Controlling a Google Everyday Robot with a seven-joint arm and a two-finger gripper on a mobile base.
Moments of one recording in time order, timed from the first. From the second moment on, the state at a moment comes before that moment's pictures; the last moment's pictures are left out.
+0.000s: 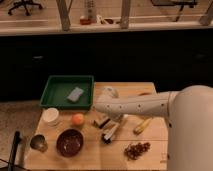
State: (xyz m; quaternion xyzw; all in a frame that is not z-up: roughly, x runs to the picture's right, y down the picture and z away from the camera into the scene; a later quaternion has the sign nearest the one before) arm 0.085 0.204 0.826 -0.34 0.01 -0.42 0.84
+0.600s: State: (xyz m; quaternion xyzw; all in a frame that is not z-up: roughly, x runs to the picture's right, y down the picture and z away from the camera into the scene) arm 0.087 0.227 0.808 -0.36 -0.02 -0.42 0.83
